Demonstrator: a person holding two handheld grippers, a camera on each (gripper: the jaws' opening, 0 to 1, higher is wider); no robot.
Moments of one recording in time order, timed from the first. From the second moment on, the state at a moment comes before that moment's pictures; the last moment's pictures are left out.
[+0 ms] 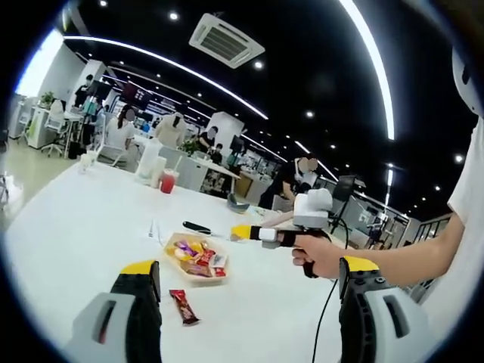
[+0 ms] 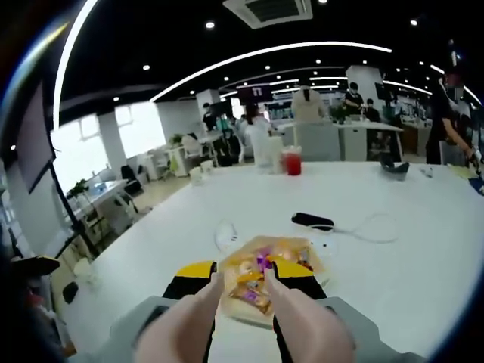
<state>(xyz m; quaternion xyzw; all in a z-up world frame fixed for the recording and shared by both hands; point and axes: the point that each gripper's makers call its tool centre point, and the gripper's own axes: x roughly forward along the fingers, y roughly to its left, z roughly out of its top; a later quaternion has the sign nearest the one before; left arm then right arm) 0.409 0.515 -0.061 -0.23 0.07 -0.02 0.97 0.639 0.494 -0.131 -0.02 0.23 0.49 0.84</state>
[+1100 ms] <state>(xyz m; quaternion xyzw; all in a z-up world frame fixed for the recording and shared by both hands) 0.410 0.510 -0.076 -0.21 0.09 -0.02 0.97 0.593 0.485 -0.168 -0.03 0.25 0.50 0.83</state>
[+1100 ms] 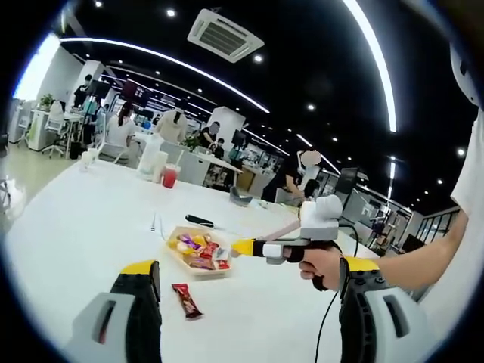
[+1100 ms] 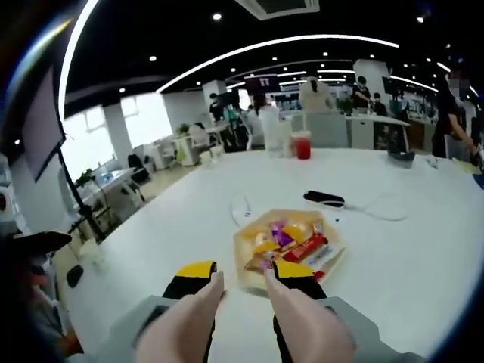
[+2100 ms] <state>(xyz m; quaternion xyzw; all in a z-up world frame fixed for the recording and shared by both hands) 0.402 0.508 -0.079 -0.21 0.09 -0.02 0.97 0.559 0.481 -0.182 -0.05 0.26 0.51 0.82</state>
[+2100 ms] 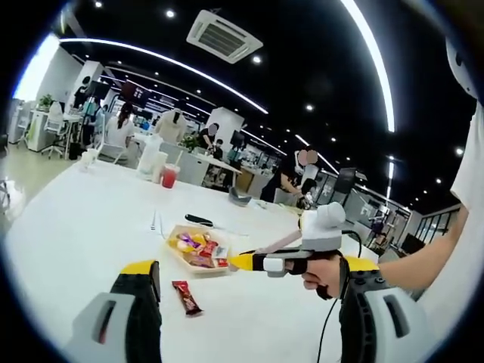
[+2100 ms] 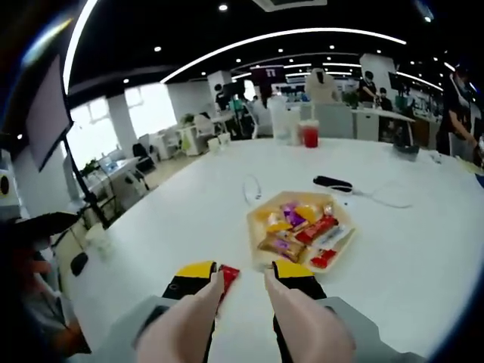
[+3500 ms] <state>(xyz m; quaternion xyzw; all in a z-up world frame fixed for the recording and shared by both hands) 0.379 0.486 -0.113 -0.17 0.15 -0.03 0.97 0.510 0.487 -0.210 -0.05 0.29 0.50 0.82</state>
